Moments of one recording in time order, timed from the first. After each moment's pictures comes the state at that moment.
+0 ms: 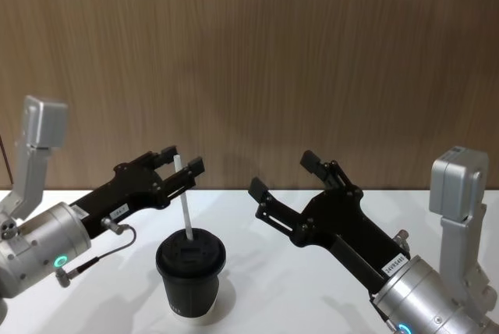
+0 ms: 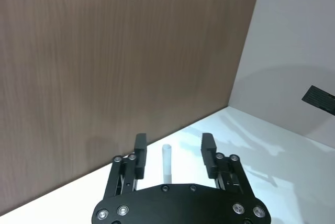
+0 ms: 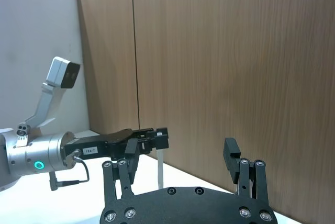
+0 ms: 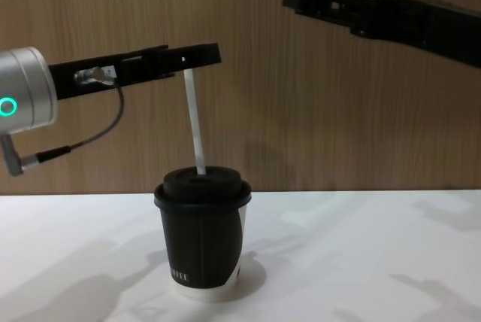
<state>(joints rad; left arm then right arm) -0.44 0.48 0.43 -1.50 -0.80 0.10 -0.46 0.06 0.25 -0.27 -1.90 0.37 0.10 0.38</state>
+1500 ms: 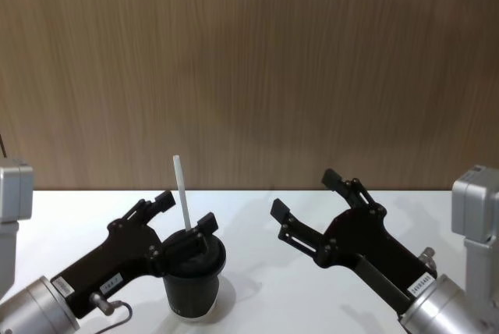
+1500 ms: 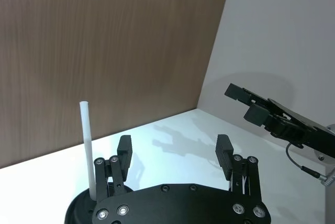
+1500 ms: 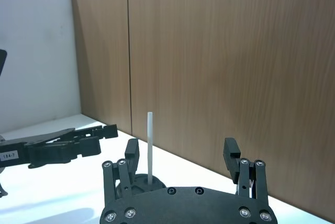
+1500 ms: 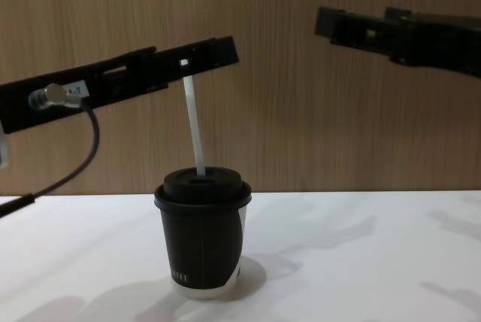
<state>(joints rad) -0.12 0.57 0.35 -1.84 -0.86 0.06 -0.38 0.00 0.32 -0.24 -1.95 0.36 0.11 0.37</state>
